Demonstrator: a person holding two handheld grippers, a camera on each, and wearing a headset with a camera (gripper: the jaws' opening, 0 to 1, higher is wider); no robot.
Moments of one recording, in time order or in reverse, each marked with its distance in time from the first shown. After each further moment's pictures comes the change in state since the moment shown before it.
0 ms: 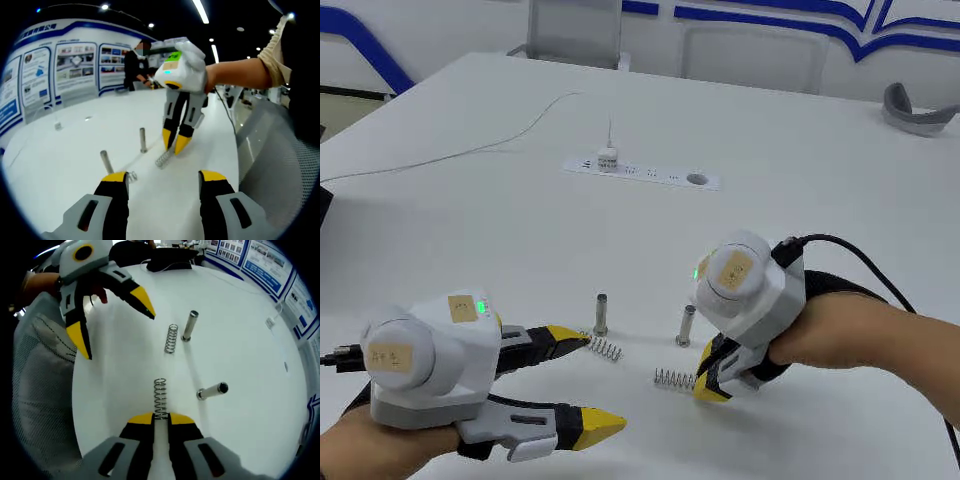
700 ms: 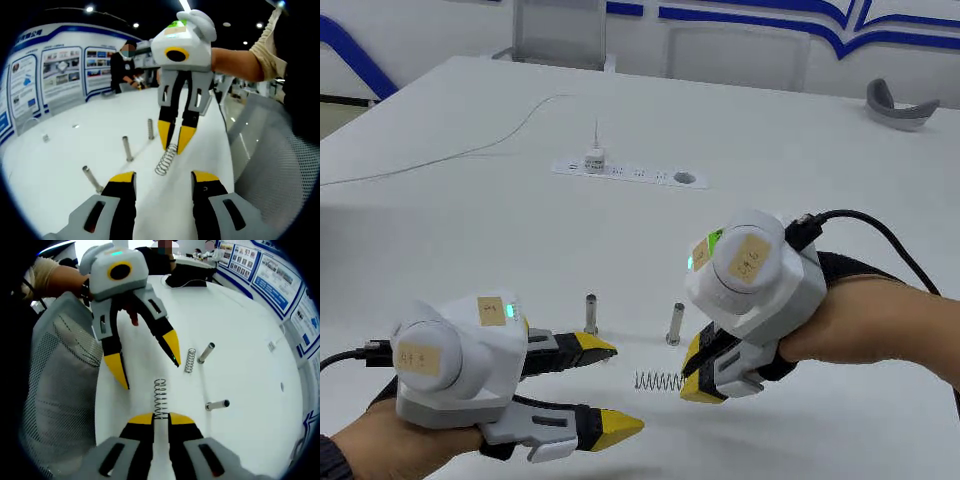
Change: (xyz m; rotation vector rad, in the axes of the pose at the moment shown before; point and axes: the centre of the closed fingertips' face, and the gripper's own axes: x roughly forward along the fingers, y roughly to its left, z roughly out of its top) left arm 0.017 -0.020 0.009 0.078 0.010 -0.091; right arm -0.033 0.034 0.027 -0.112 -0.064 0.023
